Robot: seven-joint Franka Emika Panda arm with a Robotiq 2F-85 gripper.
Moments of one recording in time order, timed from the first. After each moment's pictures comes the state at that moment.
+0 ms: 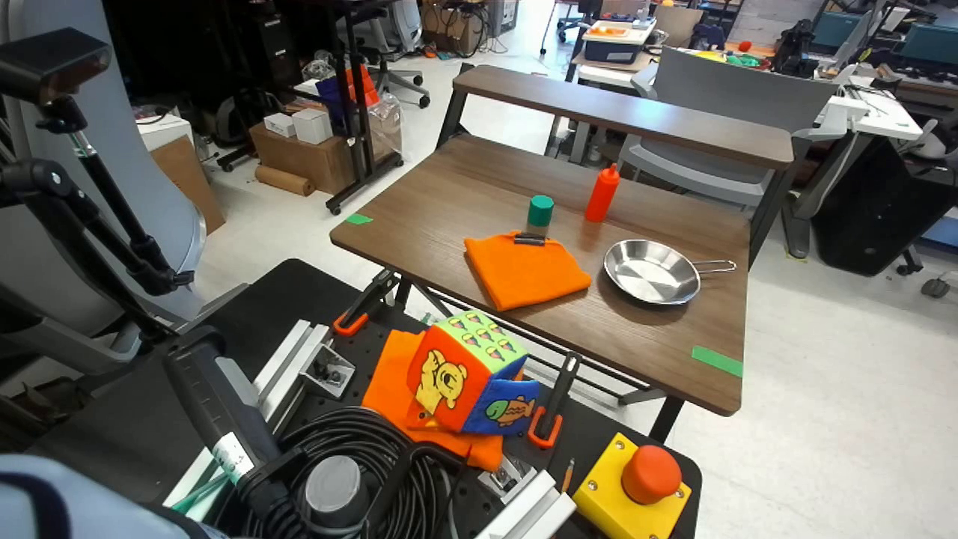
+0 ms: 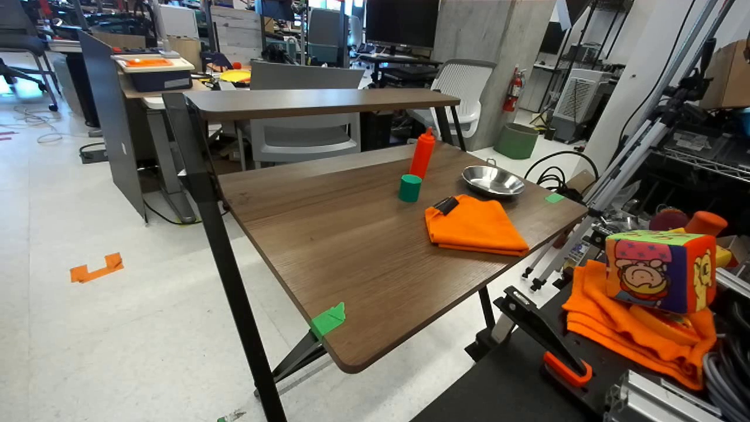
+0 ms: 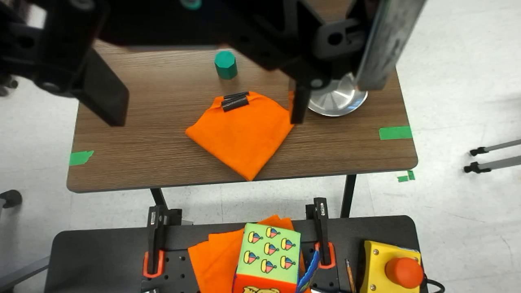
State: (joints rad) arm -0.01 -0.60 0.00 -2.52 -0.01 1.91 -0.02
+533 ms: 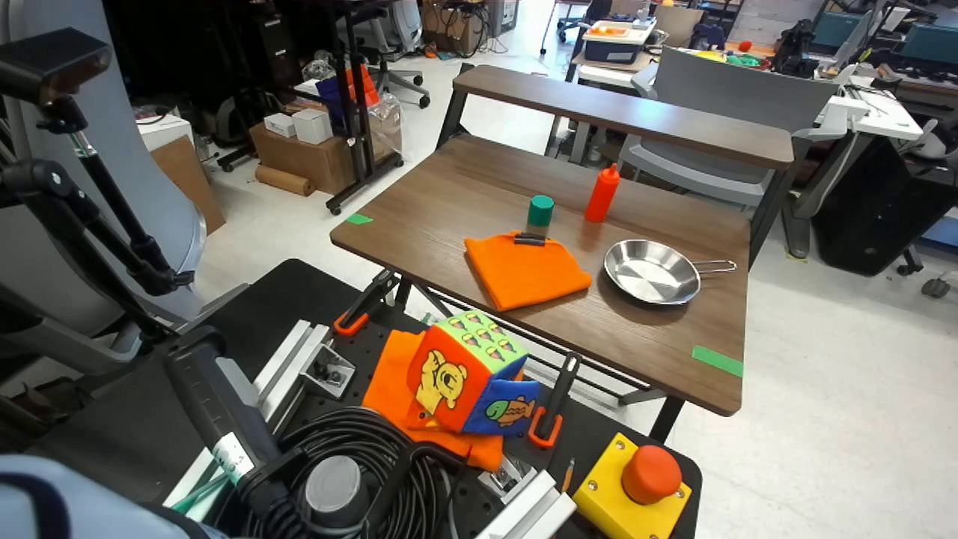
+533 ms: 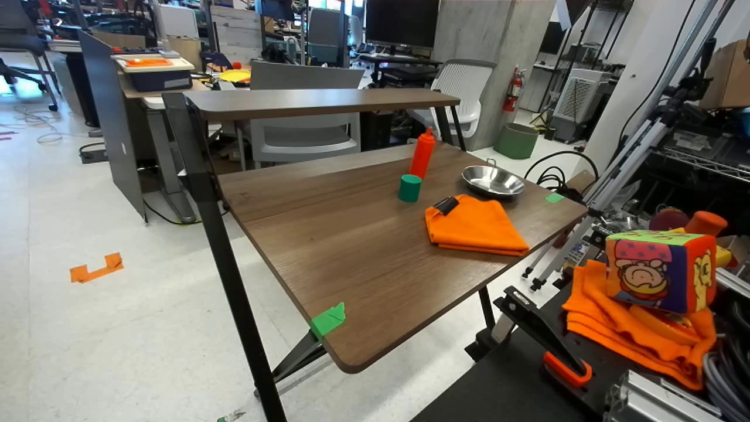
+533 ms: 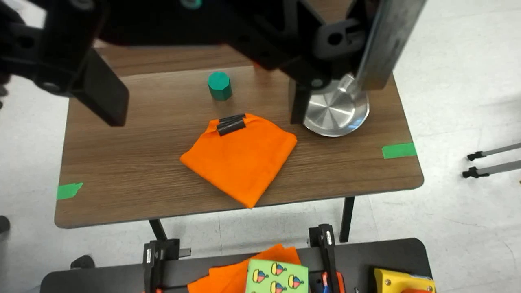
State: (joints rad) arm -0.01 -0.46 0.01 -2.44 -0.01 2.00 0.04
